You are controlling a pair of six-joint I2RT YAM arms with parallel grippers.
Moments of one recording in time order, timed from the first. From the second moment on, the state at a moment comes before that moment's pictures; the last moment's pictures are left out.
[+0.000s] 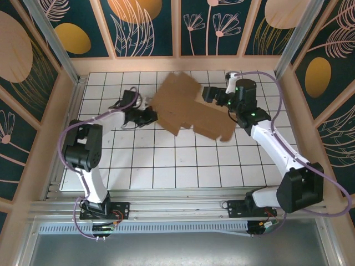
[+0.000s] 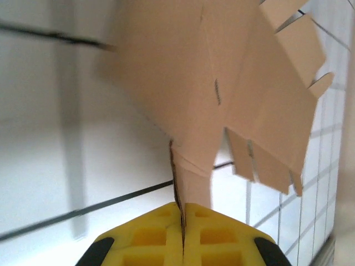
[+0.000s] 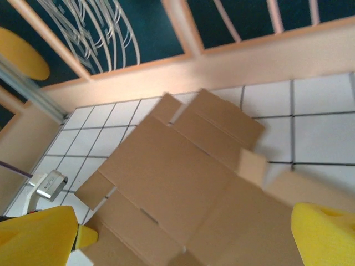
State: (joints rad) left arm -0.29 1.89 1.23 -0.28 0.61 -0.55; right arm 0.31 1.32 1.09 -0.11 -0.18 0.33
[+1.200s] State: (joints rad) left arm -0.40 2.12 1.82 -0.60 0.17 0.30; right arm -0.03 2.12 1.54 0.01 -0.66 -0.30
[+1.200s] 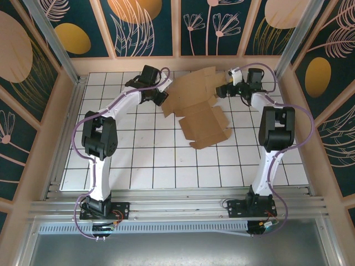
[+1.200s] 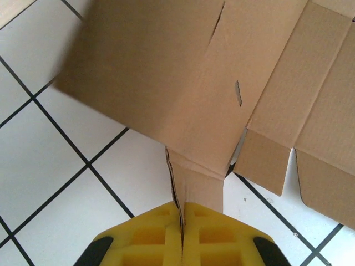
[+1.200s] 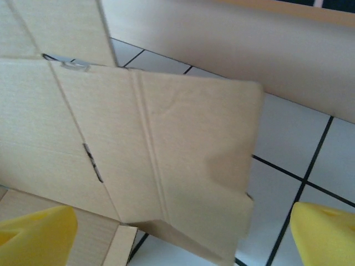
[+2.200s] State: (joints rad) left arm -0.41 2.12 1.83 -0.50 0.01 0.48; right arm 0.22 2.17 2.03 -0.26 -0.60 -1.13
